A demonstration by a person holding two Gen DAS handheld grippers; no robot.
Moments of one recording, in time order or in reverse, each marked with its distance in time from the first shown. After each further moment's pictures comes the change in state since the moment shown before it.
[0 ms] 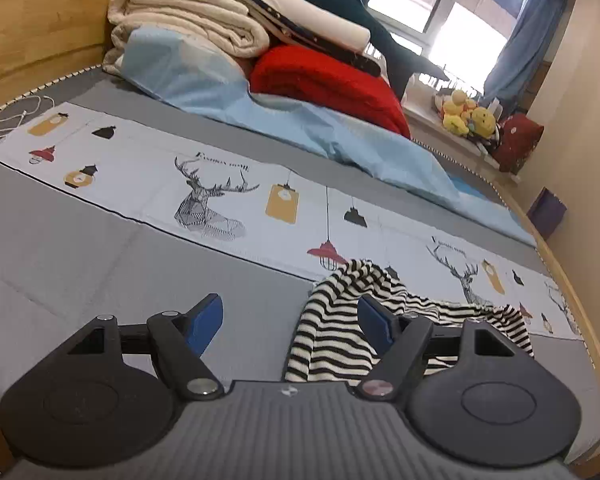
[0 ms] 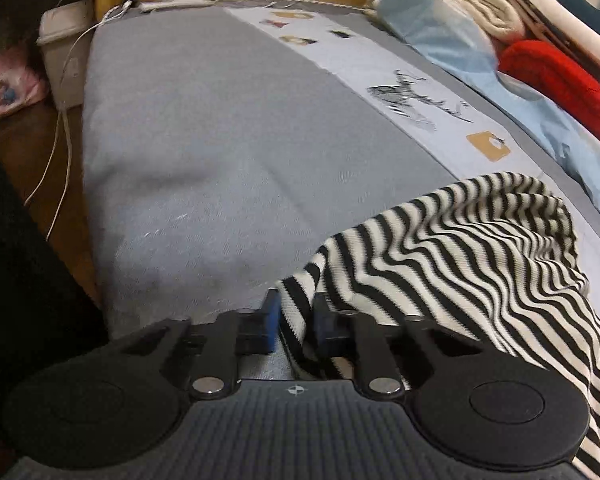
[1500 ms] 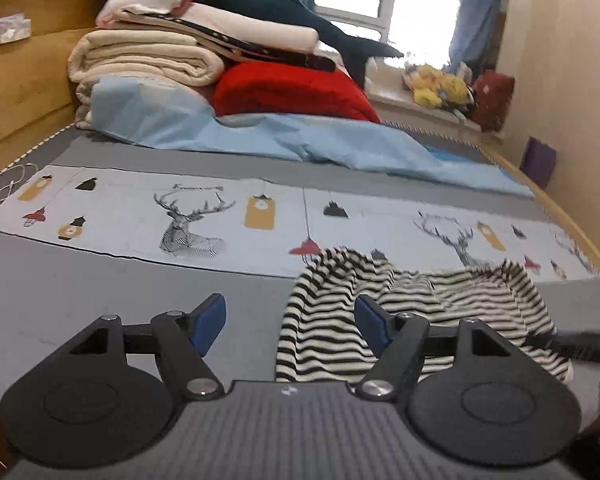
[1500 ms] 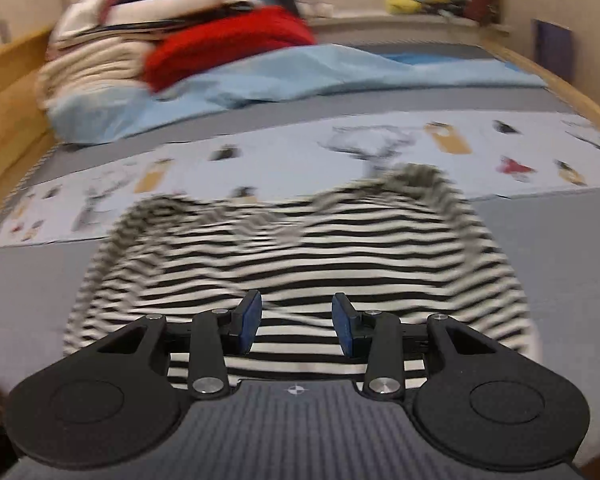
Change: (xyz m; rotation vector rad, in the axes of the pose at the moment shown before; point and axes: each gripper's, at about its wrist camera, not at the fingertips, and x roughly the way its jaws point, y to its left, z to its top) left arm -0.022 -0.056 -0.024 0.204 -0.067 0.027; right arm -0.201 -0.171 -0.119 0.865 -0.132 -0.337
